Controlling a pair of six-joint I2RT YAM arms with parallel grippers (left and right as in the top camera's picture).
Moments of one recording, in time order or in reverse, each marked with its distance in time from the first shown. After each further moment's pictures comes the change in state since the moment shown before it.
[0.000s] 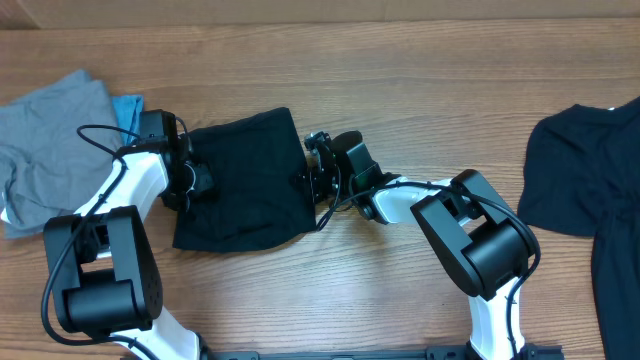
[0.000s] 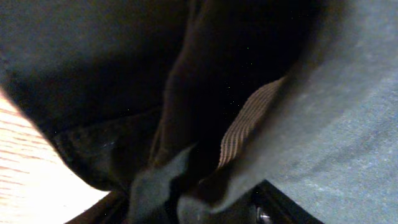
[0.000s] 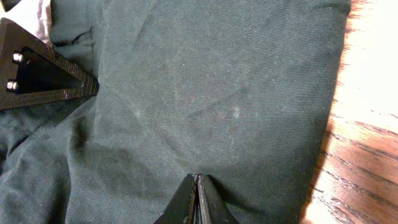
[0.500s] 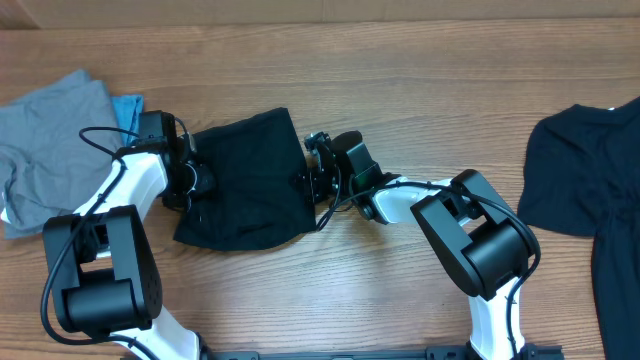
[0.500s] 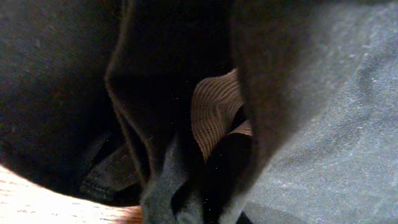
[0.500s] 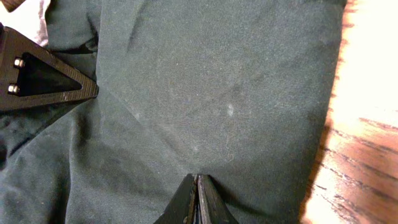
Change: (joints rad) left arm 0.006 0.002 0.001 -0.008 0.063 0.014; right arm -0.003 -0.001 0.000 -0.005 -0.018 0.019
